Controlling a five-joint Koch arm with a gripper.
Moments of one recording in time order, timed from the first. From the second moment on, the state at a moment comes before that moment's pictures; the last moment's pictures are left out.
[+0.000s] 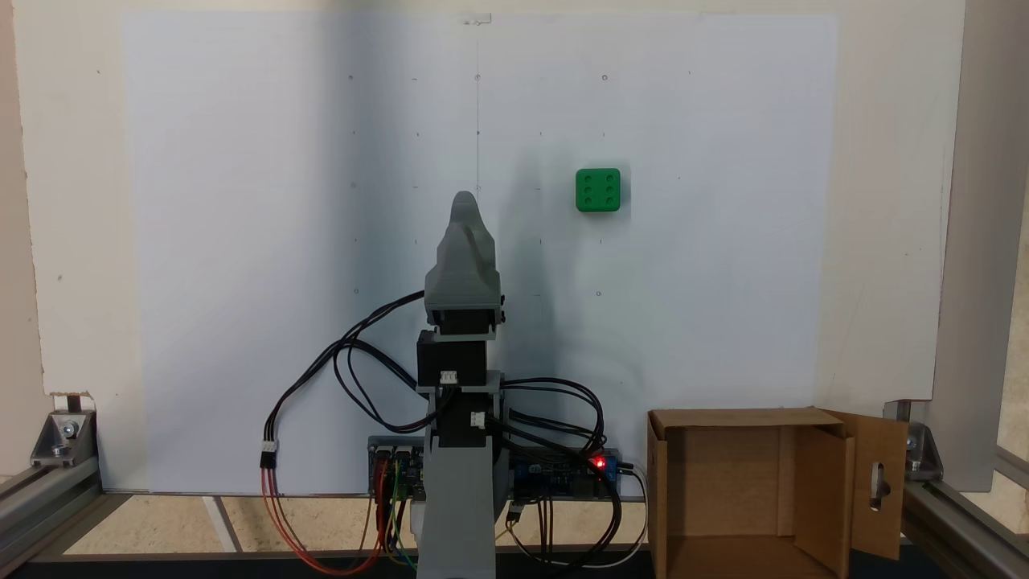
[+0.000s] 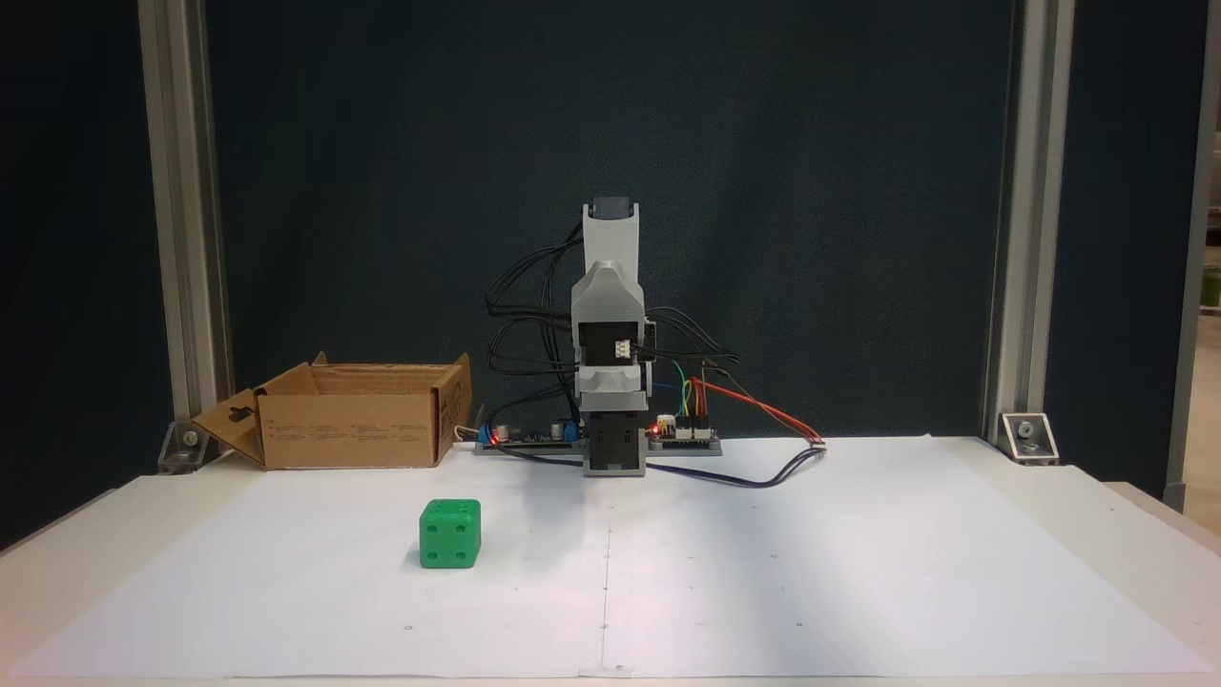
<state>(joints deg) -1.2 129.6 176.8 -82.5 -0.6</state>
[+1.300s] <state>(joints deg) 11.1 128.8 117.2 30.0 -1.0</state>
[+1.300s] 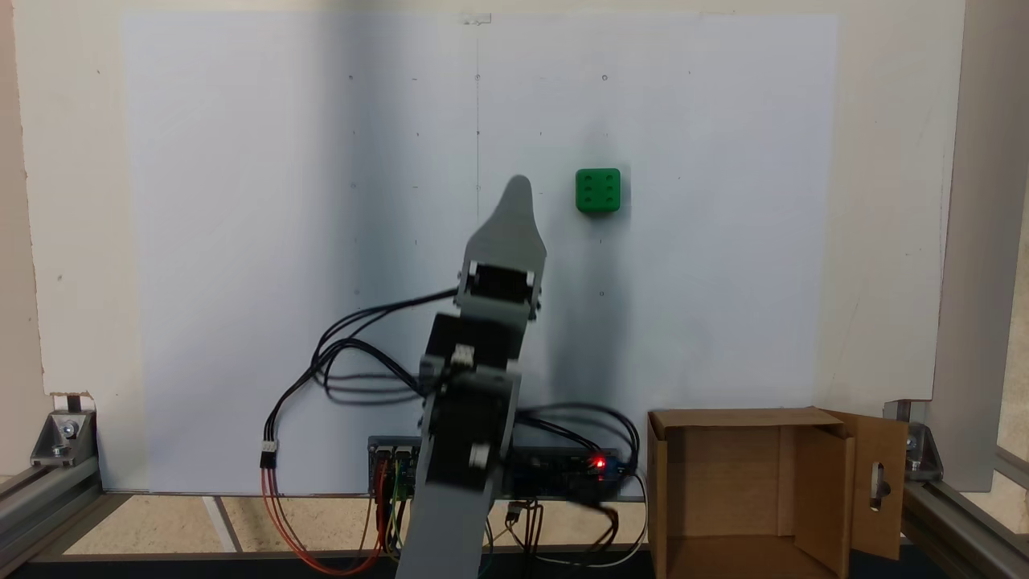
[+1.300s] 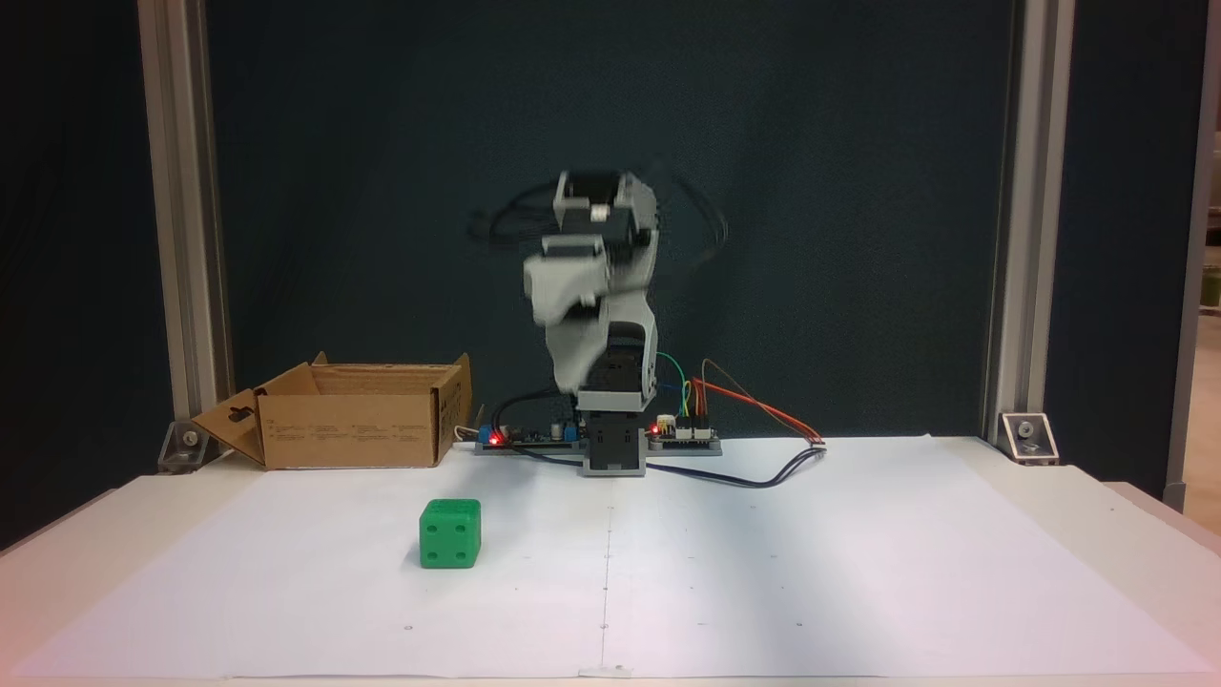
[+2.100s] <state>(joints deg) 21.0 91.1 75.9 72.4 -24.1</state>
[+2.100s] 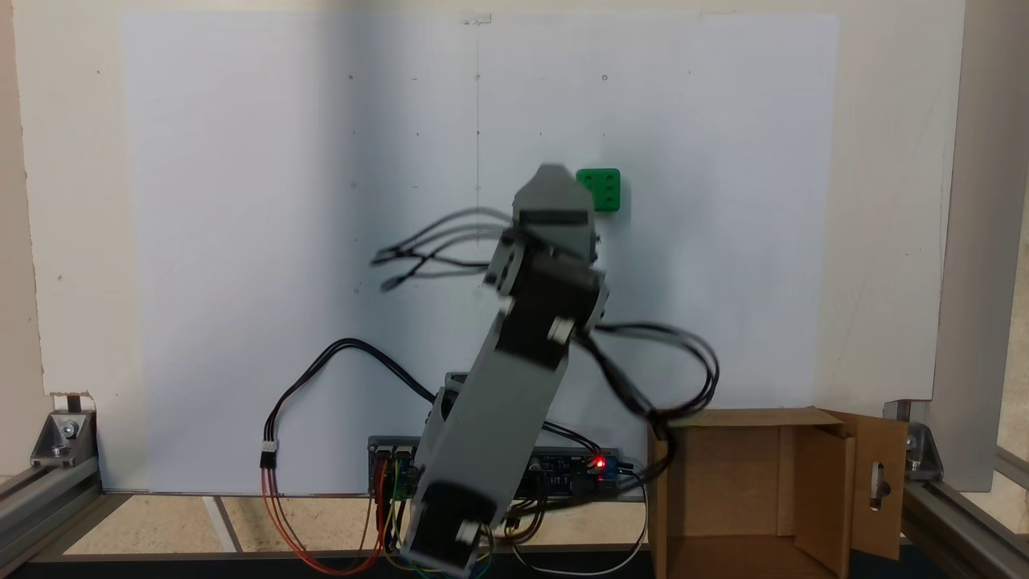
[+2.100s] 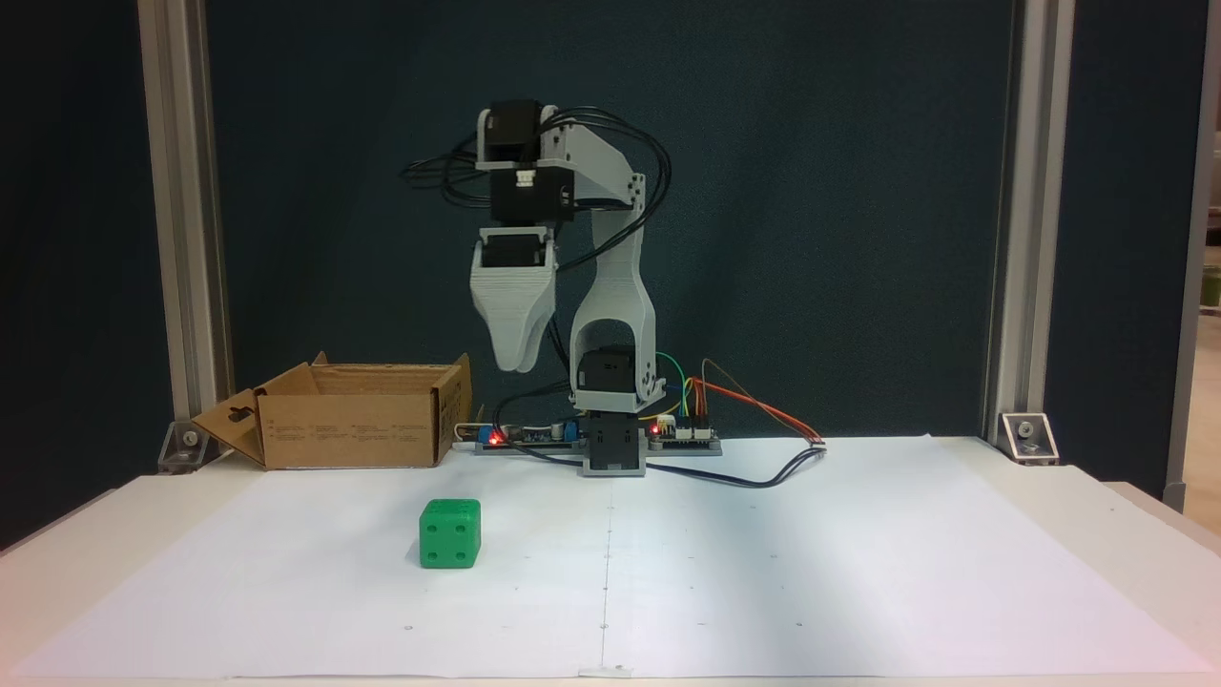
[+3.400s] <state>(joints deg) 28.2 75.8 88.2 51.0 -31.1</state>
